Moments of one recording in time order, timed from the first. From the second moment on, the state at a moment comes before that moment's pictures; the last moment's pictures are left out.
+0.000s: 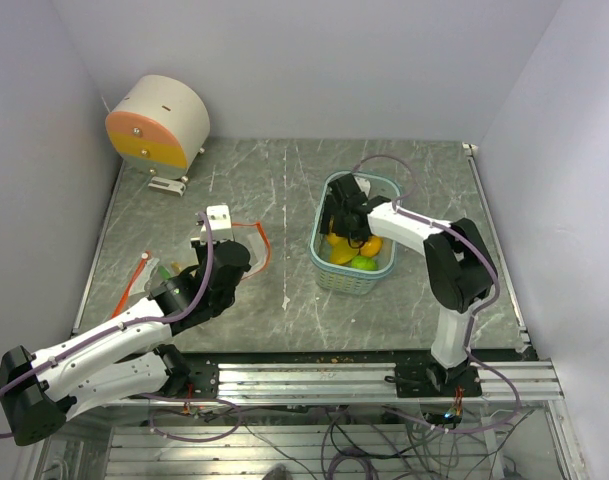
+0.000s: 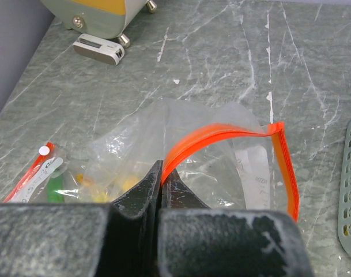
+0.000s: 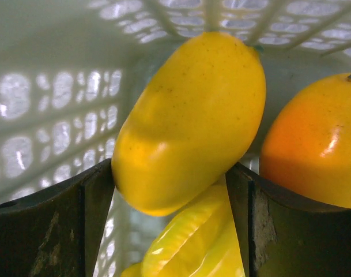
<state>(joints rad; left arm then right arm) -0.91 0.89 0.70 -0.28 -1.04 -0.40 0.55 1.89 1.30 -0.40 0.24 0.63</state>
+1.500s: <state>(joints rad) -0.91 0.85 0.73 -0.27 -0.97 -0.40 0.74 1.12 0.92 0.02 -0.34 0.37</state>
